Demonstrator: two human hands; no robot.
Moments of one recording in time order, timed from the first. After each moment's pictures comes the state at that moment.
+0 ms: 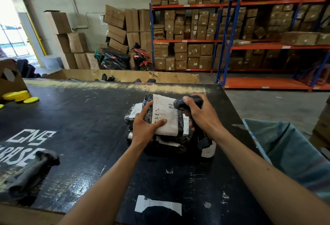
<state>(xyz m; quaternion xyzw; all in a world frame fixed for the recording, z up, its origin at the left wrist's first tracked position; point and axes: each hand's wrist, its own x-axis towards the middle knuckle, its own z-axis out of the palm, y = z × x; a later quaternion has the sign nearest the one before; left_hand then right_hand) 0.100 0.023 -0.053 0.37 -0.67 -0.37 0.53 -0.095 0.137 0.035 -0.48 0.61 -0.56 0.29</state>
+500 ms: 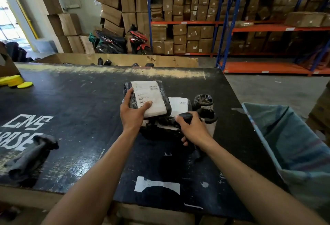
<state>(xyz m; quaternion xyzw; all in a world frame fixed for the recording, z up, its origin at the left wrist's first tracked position) 0.118 0.018 -0.059 0.43 -0.55 -0.37 0.61 -0.072 0.145 -0.055 -0.44 0.71 -0.44 0.34</state>
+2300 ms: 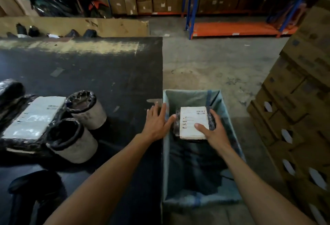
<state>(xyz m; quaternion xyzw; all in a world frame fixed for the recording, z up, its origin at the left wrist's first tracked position) -0.388 0.073 -0.173 0.44 -0.85 -0.27 0.09 -0.586 0.207 -0.214 -0.32 0.73 -0.53 0.30</state>
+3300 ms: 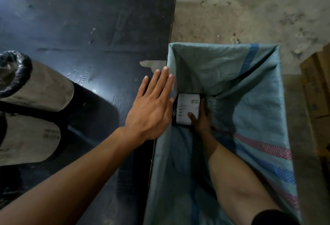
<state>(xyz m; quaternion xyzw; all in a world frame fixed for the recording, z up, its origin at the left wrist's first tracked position) -0.398 0.053 -0.217 0.41 -0.91 -0.11 0.02 -0.576 0.109 -0.460 -0.34 0.77 -0.33 0.42</state>
